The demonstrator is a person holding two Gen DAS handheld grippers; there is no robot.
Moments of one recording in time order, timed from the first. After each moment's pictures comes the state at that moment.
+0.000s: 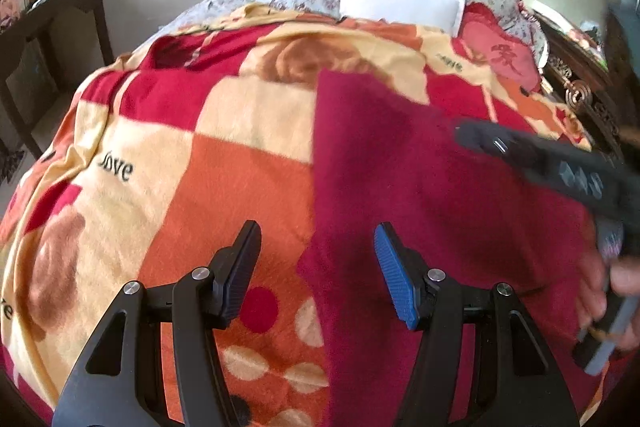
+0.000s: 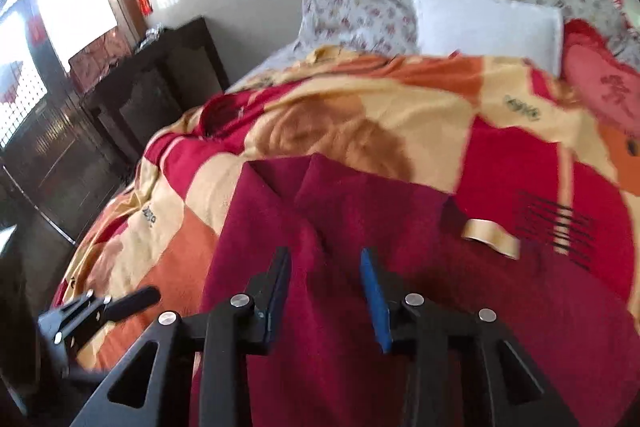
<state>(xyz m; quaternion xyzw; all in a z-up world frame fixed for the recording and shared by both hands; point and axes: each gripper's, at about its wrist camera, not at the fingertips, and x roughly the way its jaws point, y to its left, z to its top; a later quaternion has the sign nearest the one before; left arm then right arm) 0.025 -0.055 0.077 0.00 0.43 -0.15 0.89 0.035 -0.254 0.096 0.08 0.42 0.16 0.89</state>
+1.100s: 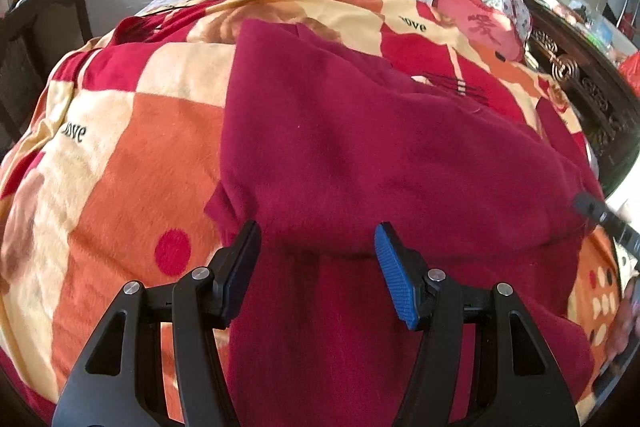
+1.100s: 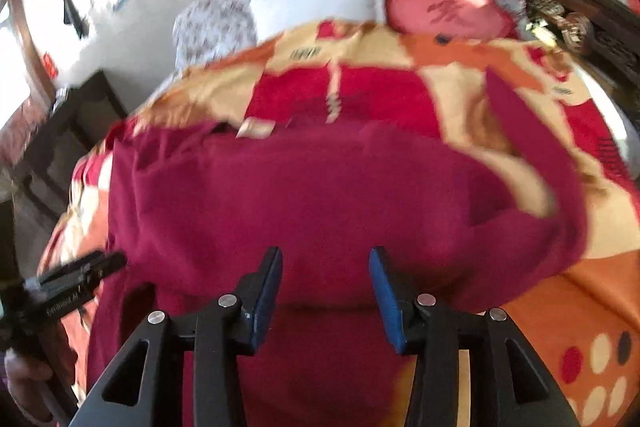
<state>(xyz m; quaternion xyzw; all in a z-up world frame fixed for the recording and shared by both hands) -0.010 -0.101 0.058 0.00 0.46 -0.17 0.87 -0.104 -0.414 0.078 0.17 0.43 -0.04 0.89</state>
